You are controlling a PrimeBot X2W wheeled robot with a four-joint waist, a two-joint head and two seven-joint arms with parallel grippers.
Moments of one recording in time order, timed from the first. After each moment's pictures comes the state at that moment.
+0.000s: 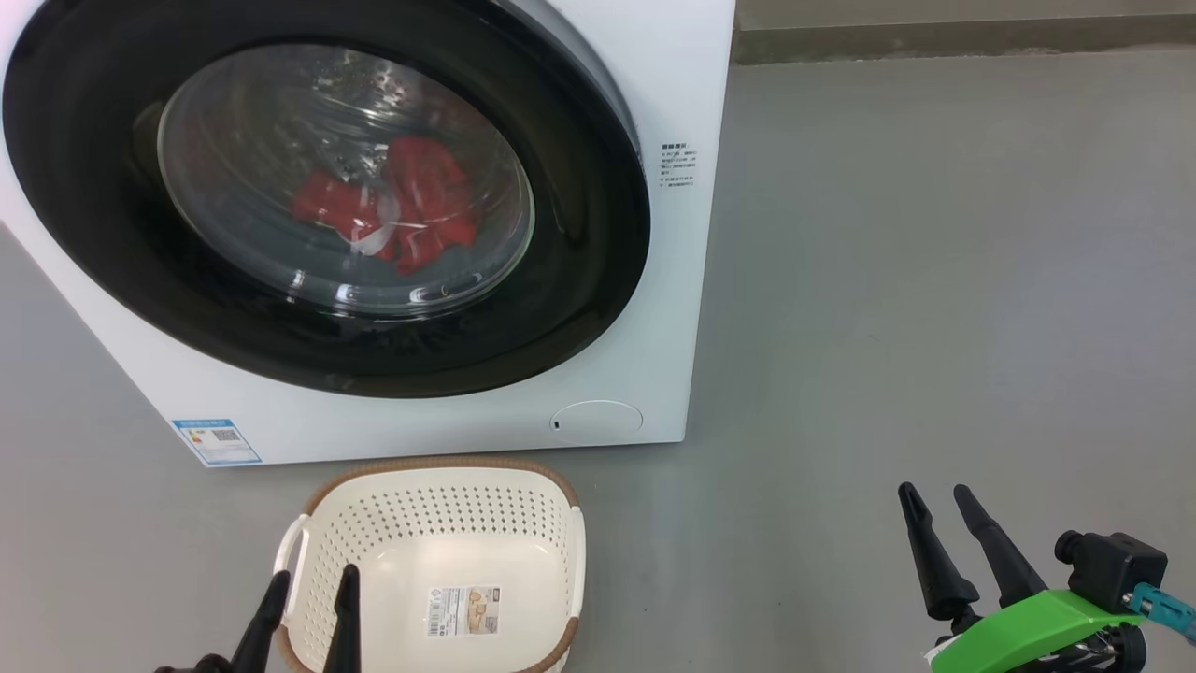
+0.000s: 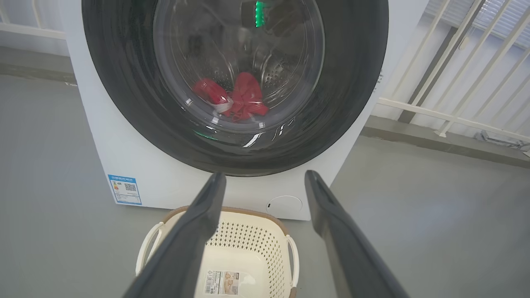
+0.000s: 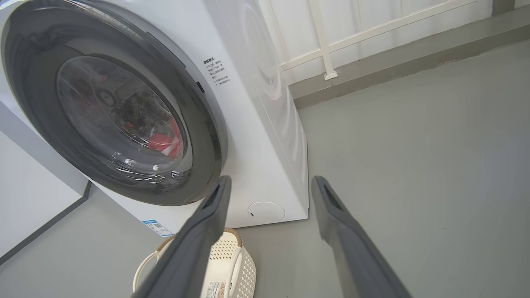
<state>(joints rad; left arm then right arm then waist) 0.08 0.03 0.04 0.16 -0.34 -0.12 -0.18 -0.02 -0.13 0.09 0.32 0.66 0.13 -0.18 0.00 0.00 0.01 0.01</state>
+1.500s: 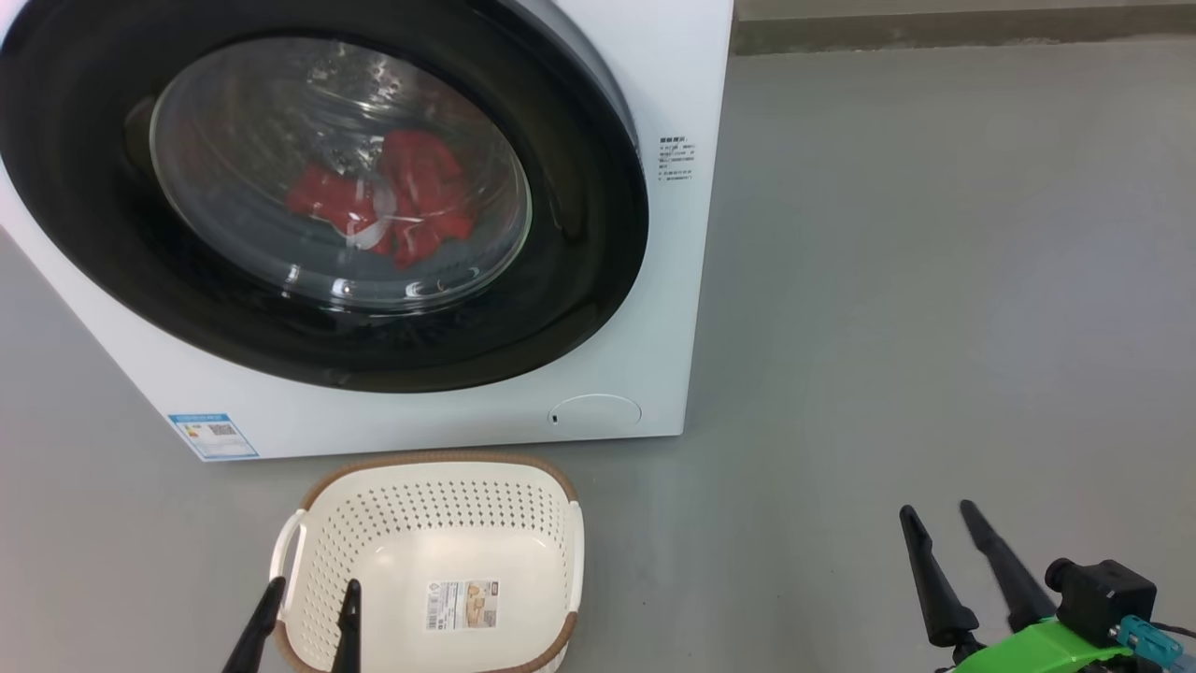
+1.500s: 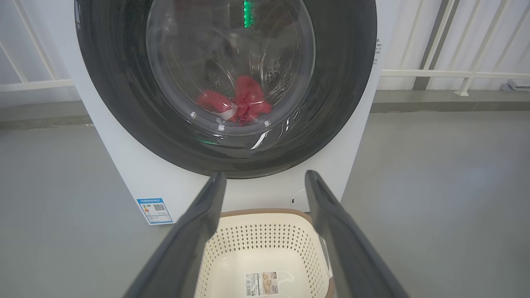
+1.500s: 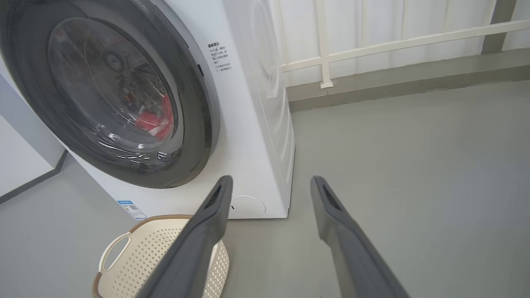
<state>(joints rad) 0.10 0.04 0.05 0.17 -0.10 -0.12 -0.25 0.03 -0.12 0.06 0.31 0.47 0.13 -0.25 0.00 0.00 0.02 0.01</state>
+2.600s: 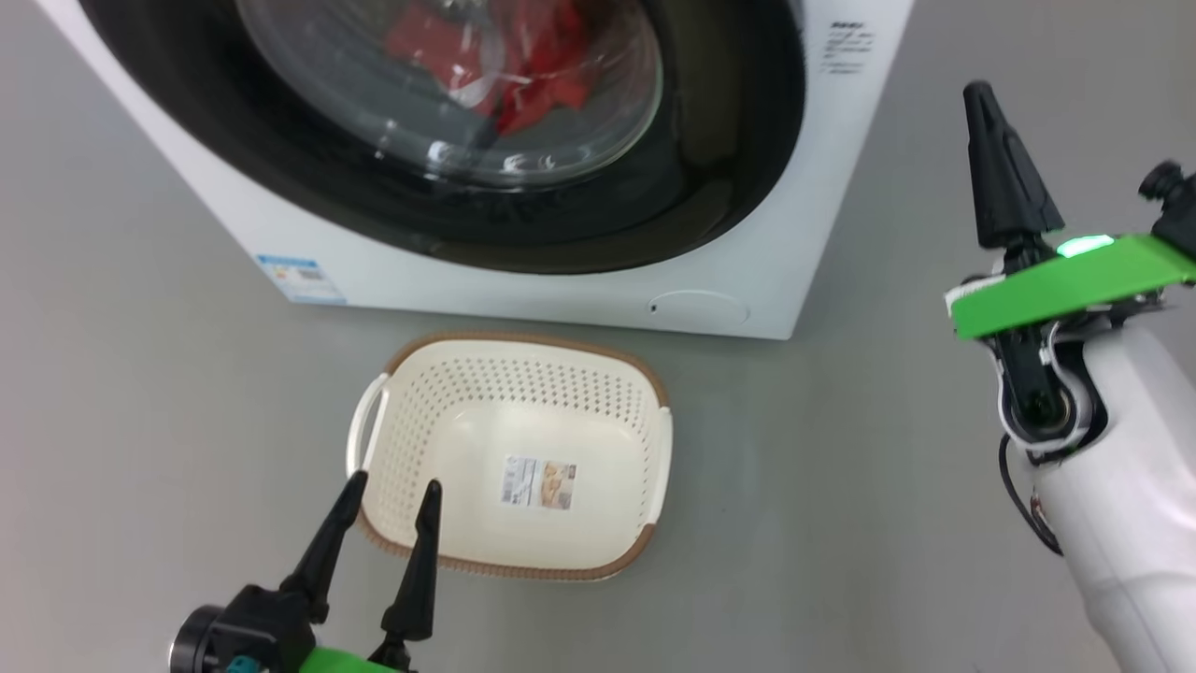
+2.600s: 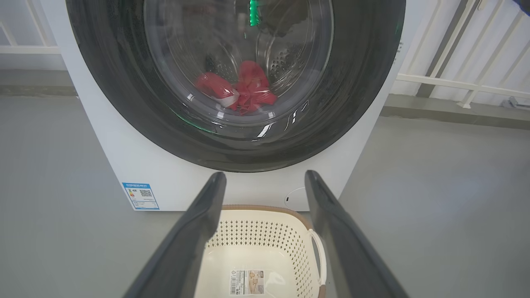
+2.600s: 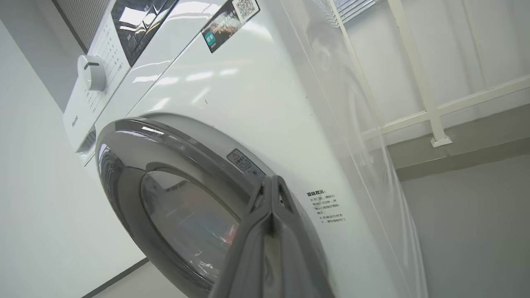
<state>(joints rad) -0.06 0.04 -0.10 0.16 -0.20 -0.13 -0.25 -0.63 -0.21 0.20 0.41 0.87 0.13 -0.26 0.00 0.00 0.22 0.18</state>
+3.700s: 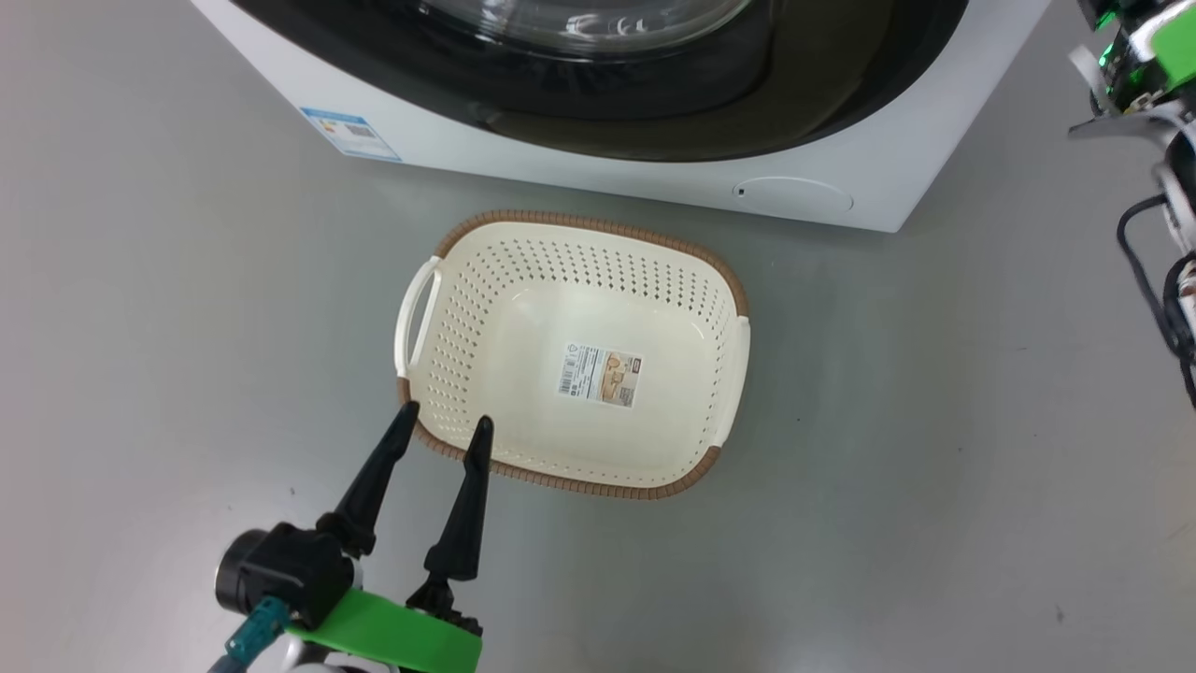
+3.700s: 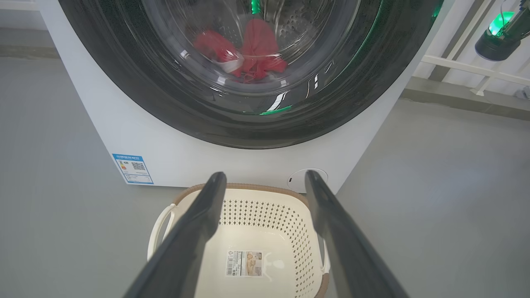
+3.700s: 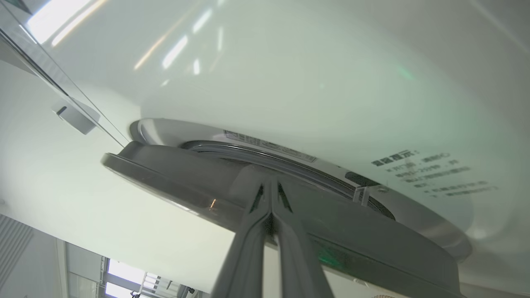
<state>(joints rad) -0.18 0.04 -0.19 0.15 -0.27 -0.13 -0.25 -0.99 -0.40 0.32 0.45 1.65 0.13 0.18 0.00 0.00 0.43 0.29</state>
